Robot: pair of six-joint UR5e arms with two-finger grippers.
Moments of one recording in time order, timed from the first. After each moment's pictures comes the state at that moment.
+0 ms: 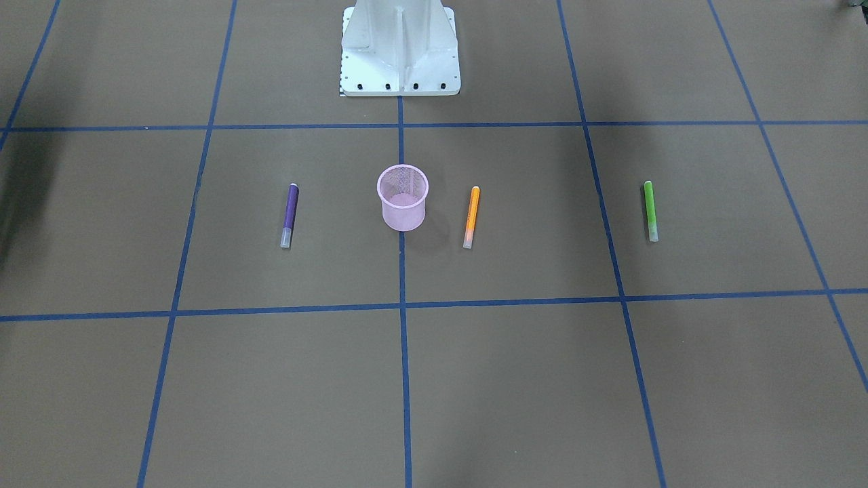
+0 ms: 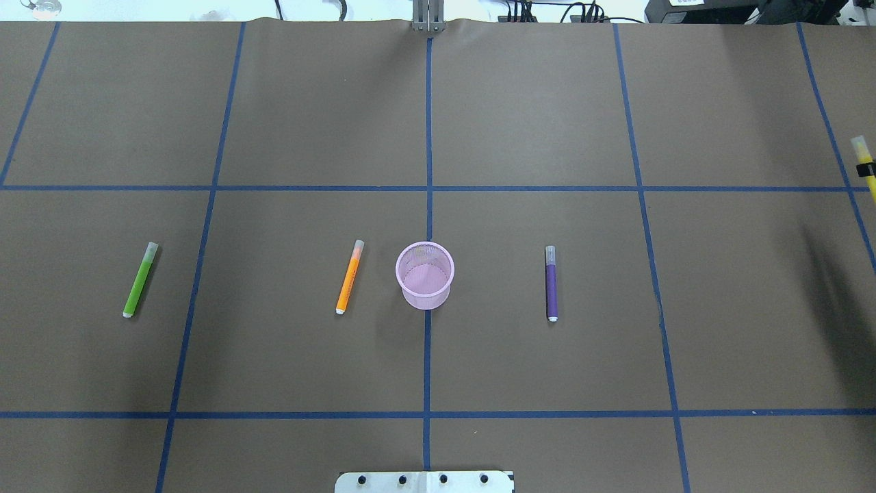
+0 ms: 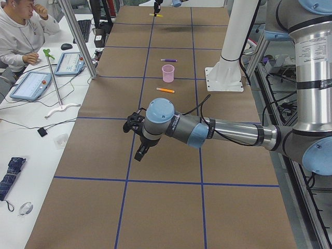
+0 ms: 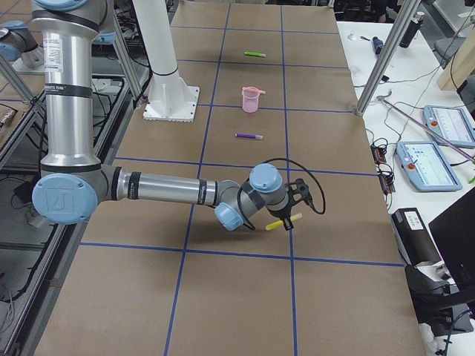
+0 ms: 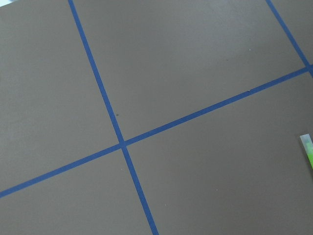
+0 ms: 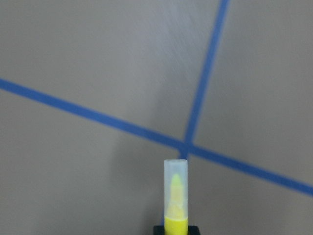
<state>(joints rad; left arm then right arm) -1.56 -1.42 -1.85 -1.91 -2.40 0.11 1.32 -1.60 1.53 -0.75 2.25 0.35</state>
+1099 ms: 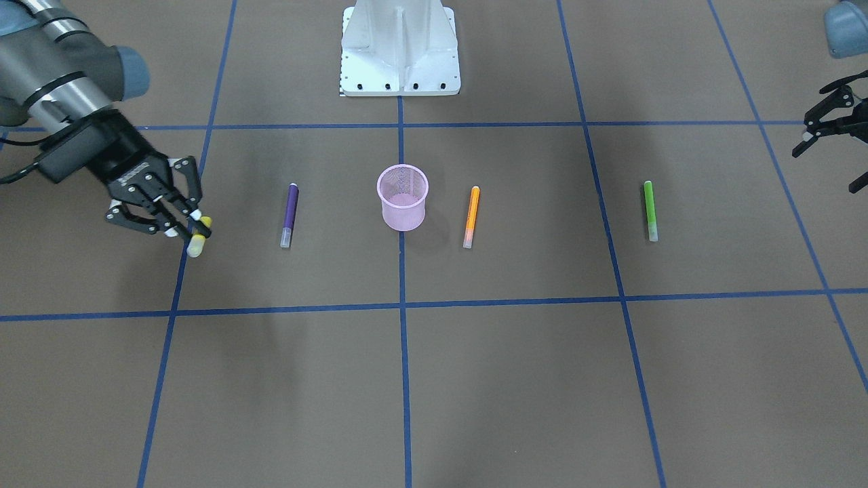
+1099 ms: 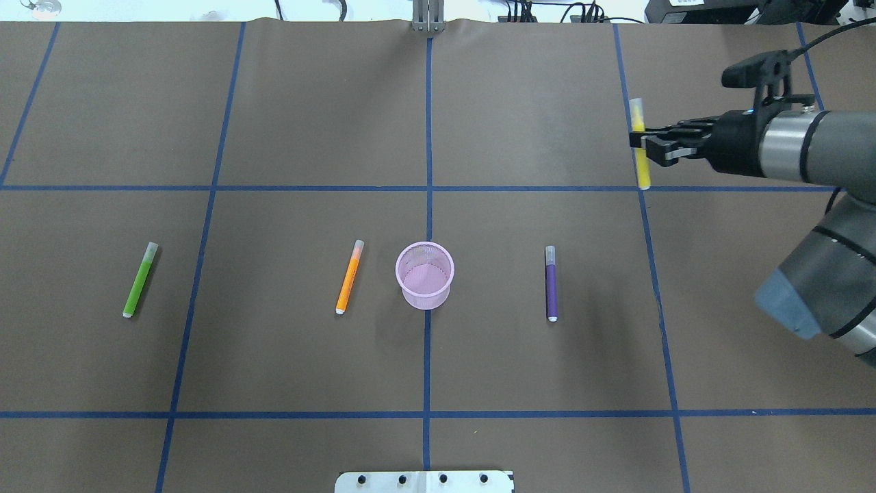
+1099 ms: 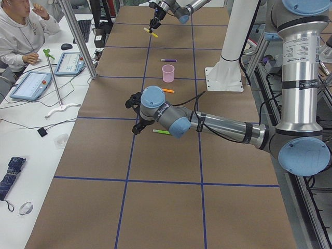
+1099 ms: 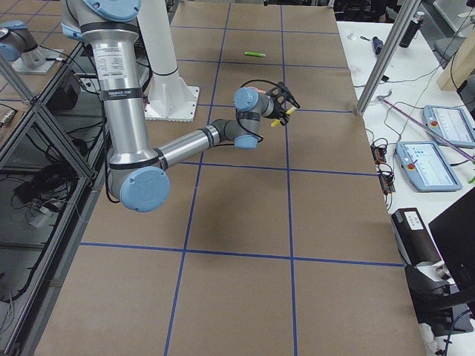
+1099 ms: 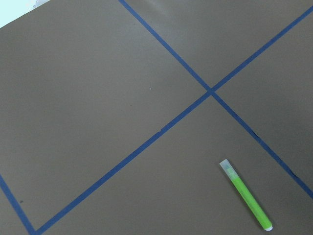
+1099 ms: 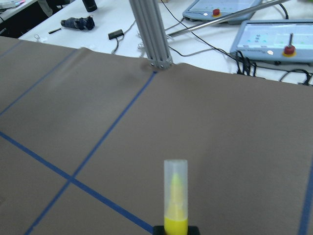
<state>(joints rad) -1.35 -1.50 -1.84 -2.08 -2.48 0.02 0.74 -1.38 1.80 -0.47 1.69 0.81</state>
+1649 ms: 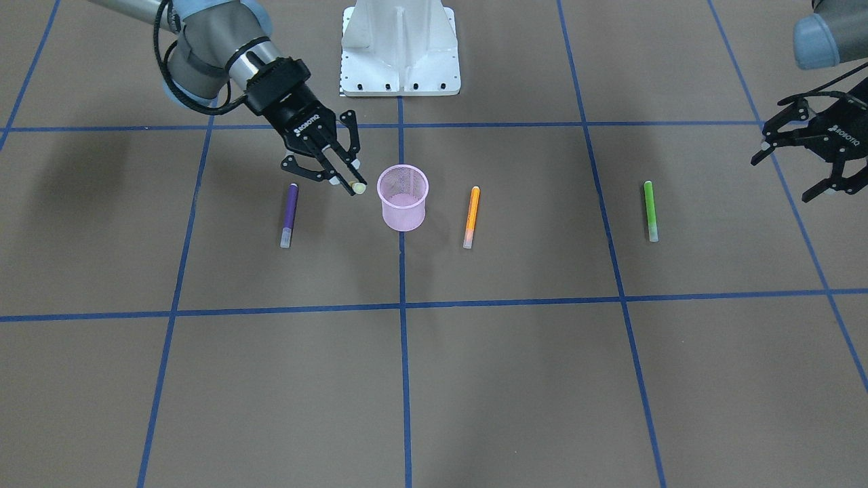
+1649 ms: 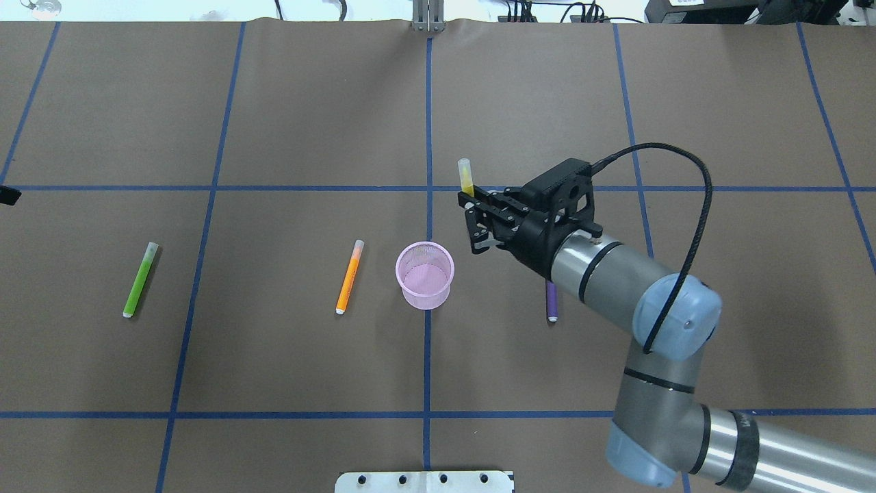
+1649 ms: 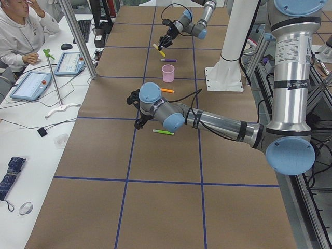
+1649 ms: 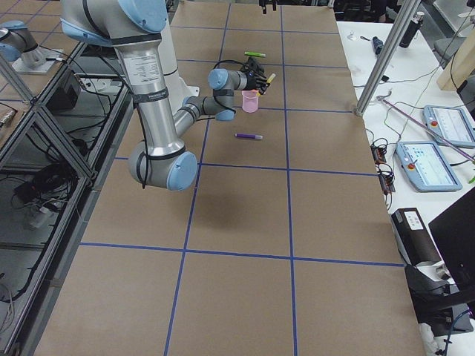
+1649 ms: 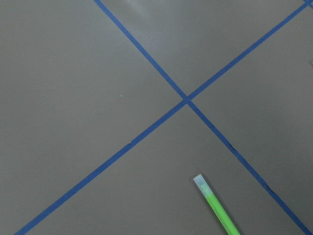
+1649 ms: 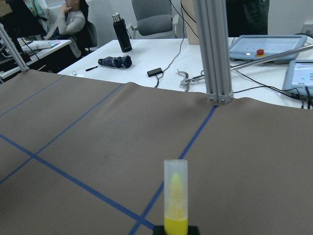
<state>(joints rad) -1.27 -1.54 -1.83 -2.08 -2.48 -0.04 0.36 -1.18 1.75 -0.48 1.19 0.74</state>
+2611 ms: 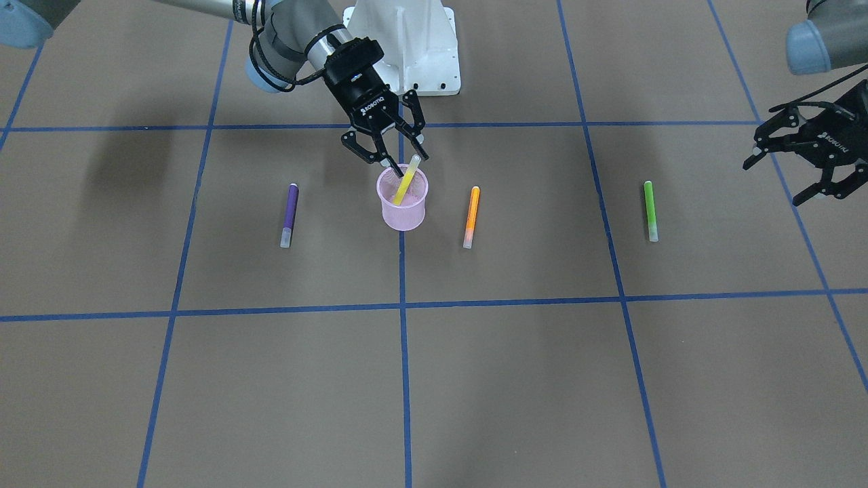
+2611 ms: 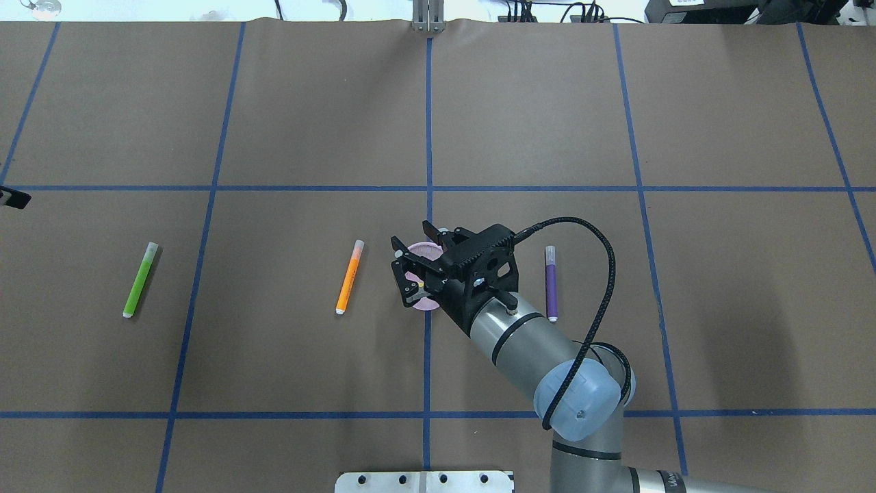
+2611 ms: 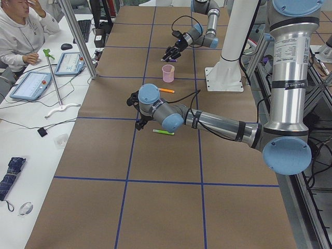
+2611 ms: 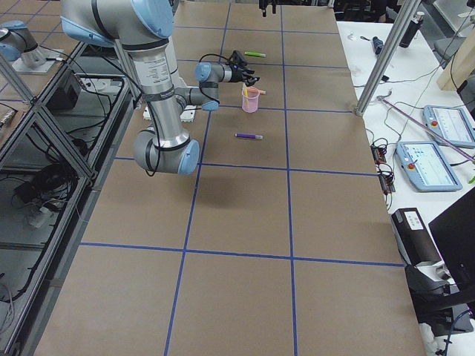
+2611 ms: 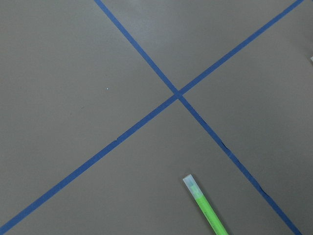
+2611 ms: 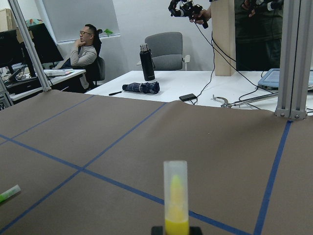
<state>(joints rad) -1.26 -1.54 -1.81 -2.08 -2.47 -0.06 0.22 -1.06 1.67 -0.49 0.96 0.72</state>
